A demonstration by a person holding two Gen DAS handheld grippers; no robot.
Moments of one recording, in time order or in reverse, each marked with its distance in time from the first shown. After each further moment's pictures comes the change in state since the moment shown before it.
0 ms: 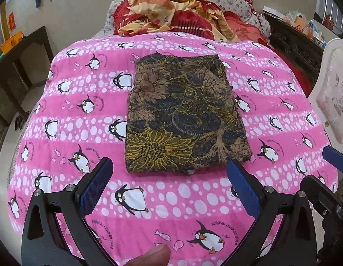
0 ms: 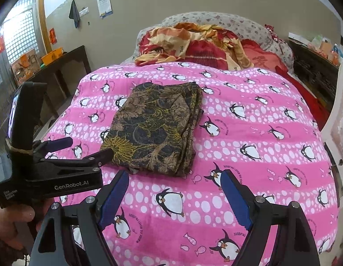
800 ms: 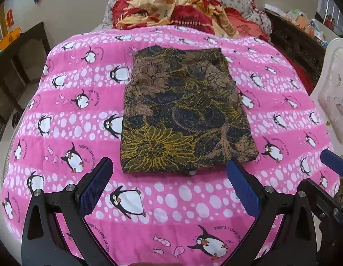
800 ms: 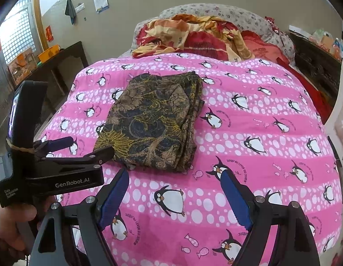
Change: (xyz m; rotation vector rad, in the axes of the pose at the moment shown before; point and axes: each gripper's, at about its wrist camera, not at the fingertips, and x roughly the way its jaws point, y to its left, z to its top) left arm 0.018 0.003 -0.002 -0.003 0.010 -0.017; right arm 0.022 -0.001 -0.003 0.018 0.044 -0.001
